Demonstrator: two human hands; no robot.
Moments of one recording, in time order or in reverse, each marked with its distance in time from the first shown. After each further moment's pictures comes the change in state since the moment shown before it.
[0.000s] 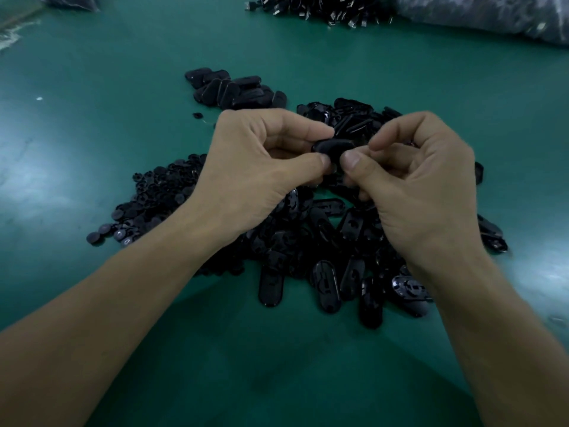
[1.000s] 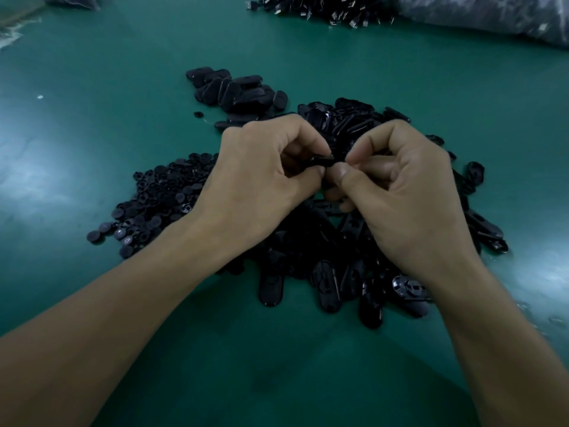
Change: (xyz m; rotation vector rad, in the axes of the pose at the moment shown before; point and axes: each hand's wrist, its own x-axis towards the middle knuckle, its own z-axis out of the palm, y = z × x) left_hand -0.003 -0.007 0.001 0.442 0.022 0.177; right_hand -0.002 0.005 0.002 -0.272 -0.077 -0.034
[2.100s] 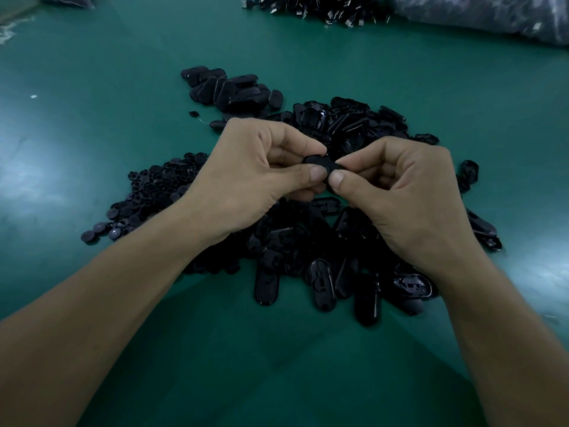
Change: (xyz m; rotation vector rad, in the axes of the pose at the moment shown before) left_hand 0.005 -0.002 -0.005 -0.444 -0.190 -0.266; right_hand 0.003 0.009 -0.010 0.054 -0.059 -0.032
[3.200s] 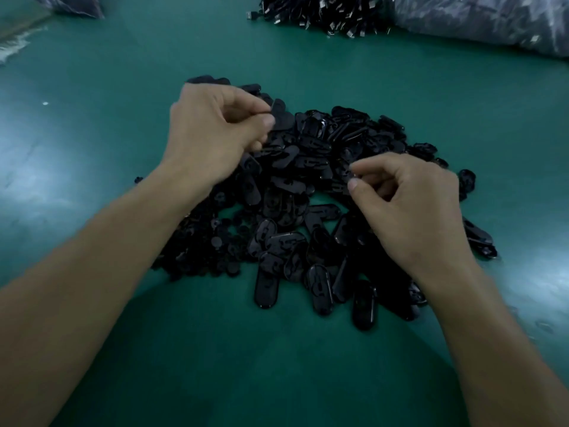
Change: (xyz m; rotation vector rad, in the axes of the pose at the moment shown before) left_hand 0.034 -0.009 -0.038 0.267 0.422 0.032; right_hand -0.001 0.015 -0.005 -0.431 0.117 -0.004
